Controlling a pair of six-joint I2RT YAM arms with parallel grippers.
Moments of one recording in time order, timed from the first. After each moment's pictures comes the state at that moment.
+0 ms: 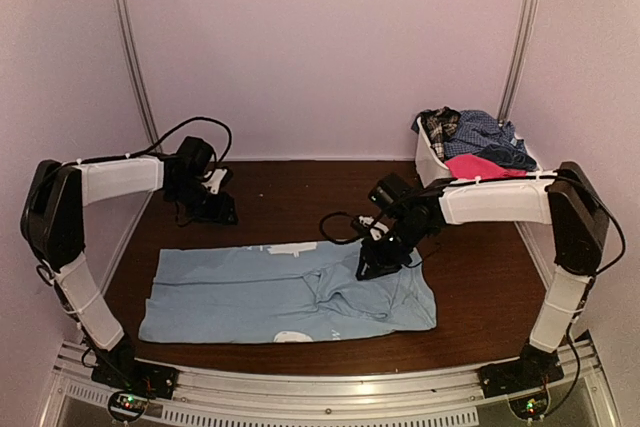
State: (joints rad) left arm -0.35 1.75 1.24 -0.59 0.17 -0.14; right arm 0.75 1.80 1.23 -0.62 -0.38 0.42
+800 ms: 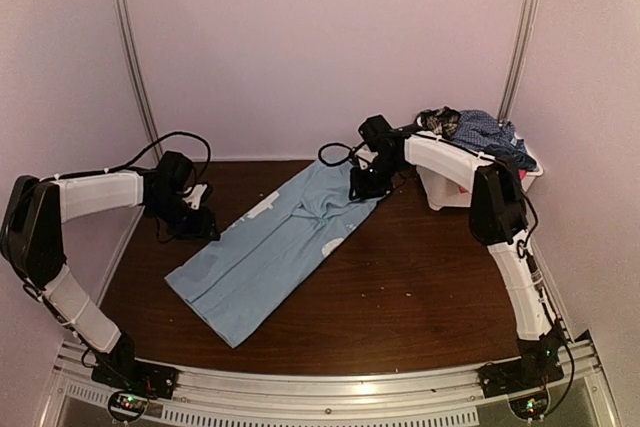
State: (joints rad) left arm -0.28 1.59 1.04 -0.61 0.18 -0.16; right arm 0.52 2.52 2.36 -0.93 -0.16 0.26
